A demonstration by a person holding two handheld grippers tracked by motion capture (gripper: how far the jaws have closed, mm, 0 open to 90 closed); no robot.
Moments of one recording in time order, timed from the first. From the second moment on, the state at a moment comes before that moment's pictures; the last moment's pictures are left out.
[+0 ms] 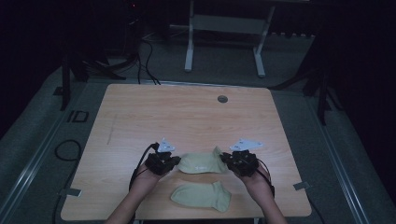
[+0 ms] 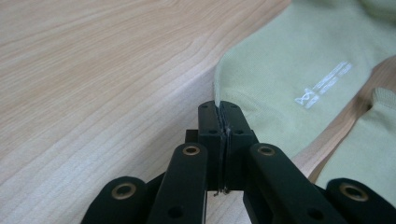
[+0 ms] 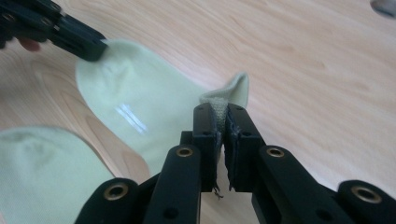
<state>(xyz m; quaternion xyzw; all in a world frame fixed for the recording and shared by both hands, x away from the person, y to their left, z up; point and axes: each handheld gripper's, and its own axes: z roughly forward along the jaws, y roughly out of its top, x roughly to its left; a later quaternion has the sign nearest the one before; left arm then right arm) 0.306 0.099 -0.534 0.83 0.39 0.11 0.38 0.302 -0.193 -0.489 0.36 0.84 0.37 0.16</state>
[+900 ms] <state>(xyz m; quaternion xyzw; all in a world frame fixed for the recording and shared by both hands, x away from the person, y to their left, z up) 0.303 0.112 -0.545 0.83 0.40 0.09 0.38 0.306 -0.223 -0.530 0.41 0.85 0.31 0.14</state>
